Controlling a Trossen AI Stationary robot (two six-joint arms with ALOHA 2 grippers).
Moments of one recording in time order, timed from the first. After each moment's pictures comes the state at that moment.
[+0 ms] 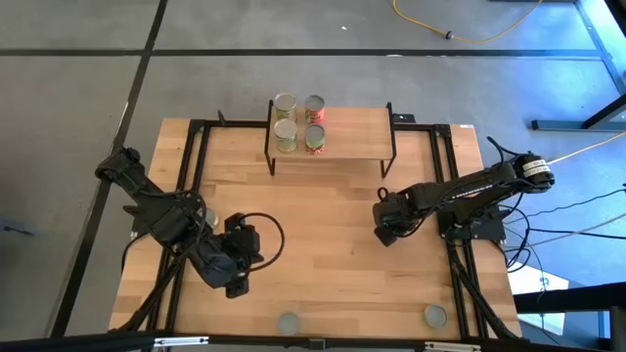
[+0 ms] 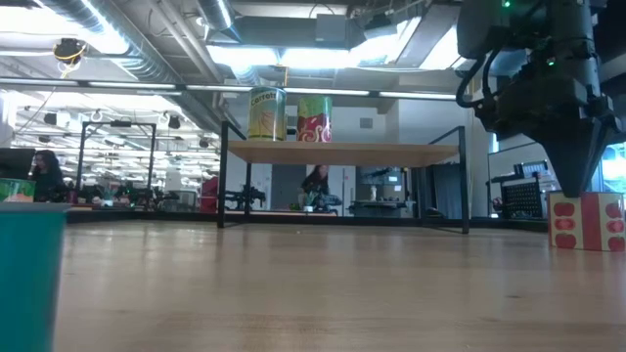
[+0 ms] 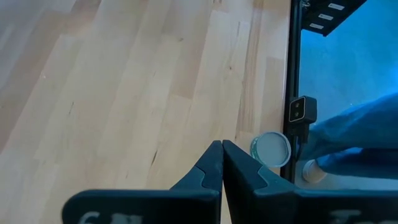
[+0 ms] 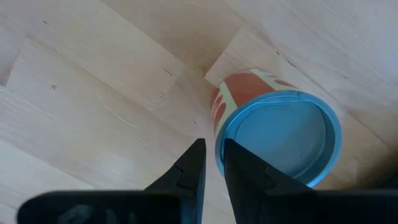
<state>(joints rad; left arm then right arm) -0.68 1.44 1.54 -1.04 -0.40 -0.83 0.17 1.39 0.83 -0.99 -0.04 1.12</state>
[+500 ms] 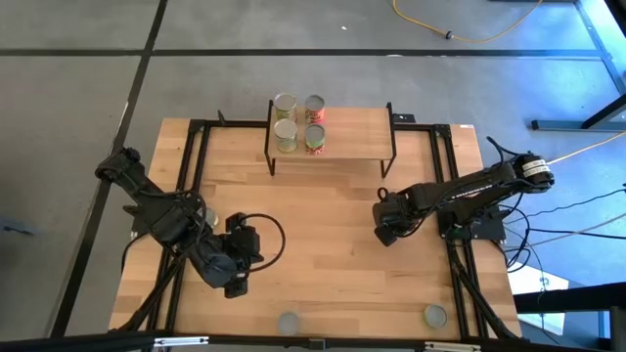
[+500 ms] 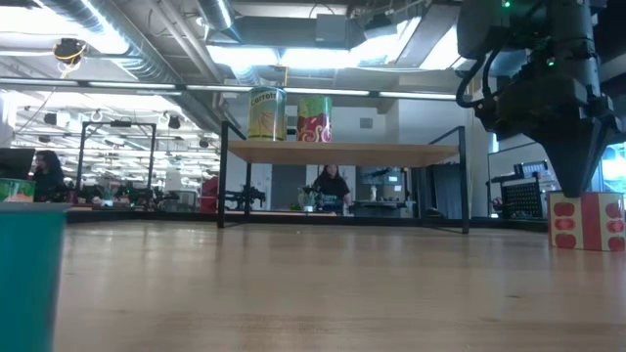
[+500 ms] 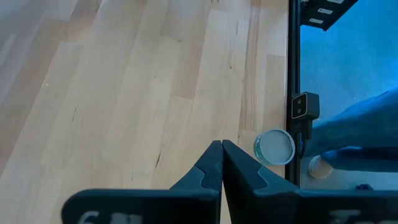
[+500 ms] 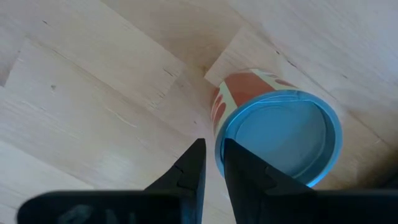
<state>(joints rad) -0.68 1.44 1.54 -1.04 -0.40 -0.77 0.17 1.39 0.83 -0.99 -0.04 1.12</state>
